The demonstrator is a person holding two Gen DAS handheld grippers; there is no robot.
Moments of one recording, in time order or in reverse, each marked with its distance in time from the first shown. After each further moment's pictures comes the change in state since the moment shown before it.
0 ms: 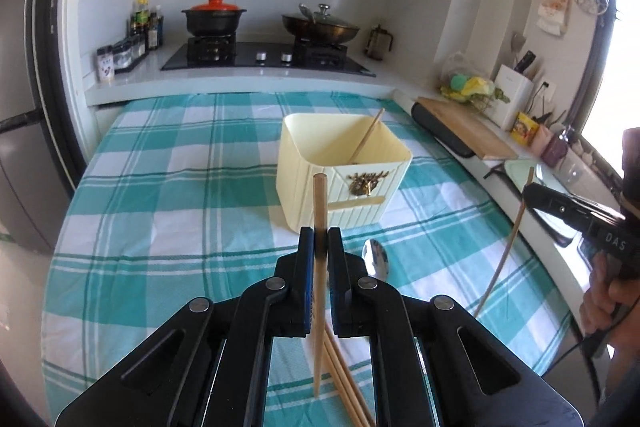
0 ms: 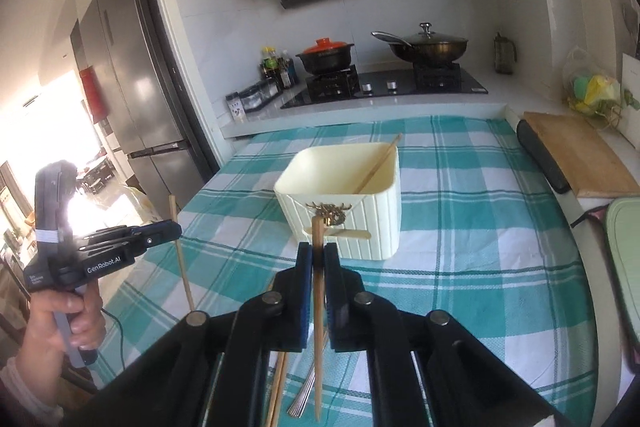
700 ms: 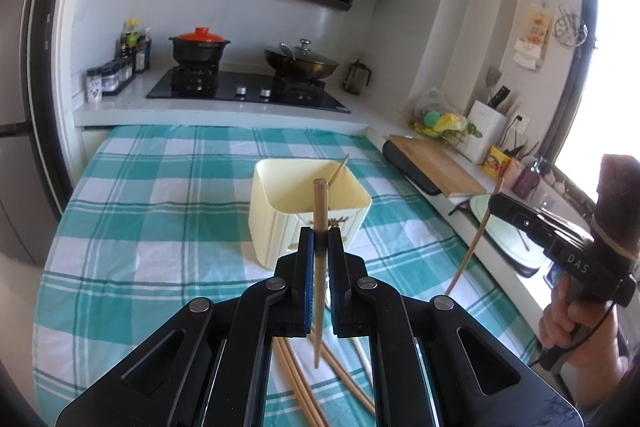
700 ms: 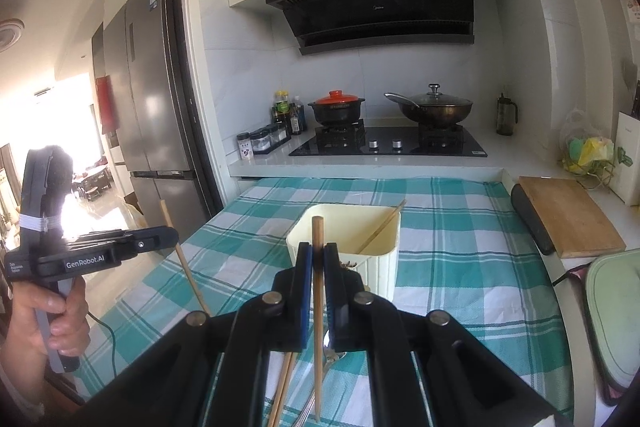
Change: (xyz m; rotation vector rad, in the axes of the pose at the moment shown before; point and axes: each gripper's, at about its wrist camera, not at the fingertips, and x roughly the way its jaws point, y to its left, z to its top) left arm -0.029 -0.010 0.025 -0.034 -0.102 -0.089; right arm -0.023 0.014 0.017 -0.076 -0.155 -0.014
